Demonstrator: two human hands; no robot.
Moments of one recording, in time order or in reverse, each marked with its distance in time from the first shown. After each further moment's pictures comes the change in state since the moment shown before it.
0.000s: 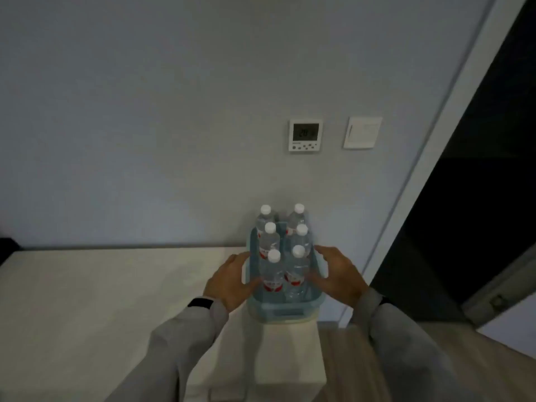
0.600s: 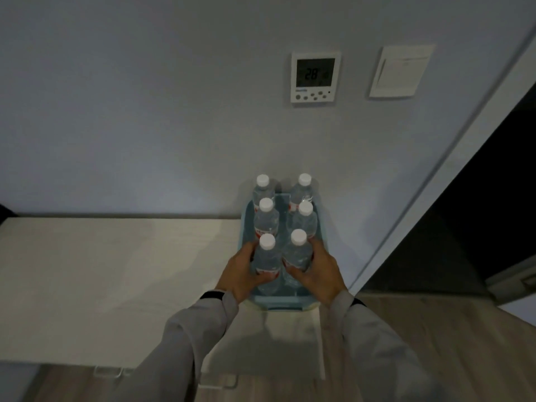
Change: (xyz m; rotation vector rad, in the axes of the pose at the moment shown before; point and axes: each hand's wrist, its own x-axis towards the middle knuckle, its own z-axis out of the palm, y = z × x) left_hand 0.046 -0.018 0.087 -0.364 -0.056 -0.146; right_hand 0.043 0.066 0.089 0.320 -0.009 0.181
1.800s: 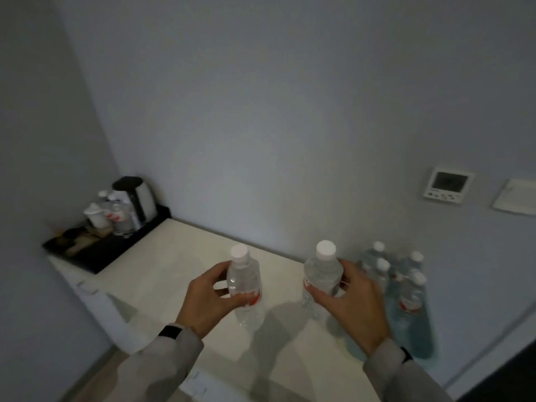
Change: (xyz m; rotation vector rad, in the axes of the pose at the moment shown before) left_hand -0.250 -0.011 -0.263 -0.185 0.587 0.133; right_hand -0.113 -0.252 0.083 0.009 0.011 -0.466
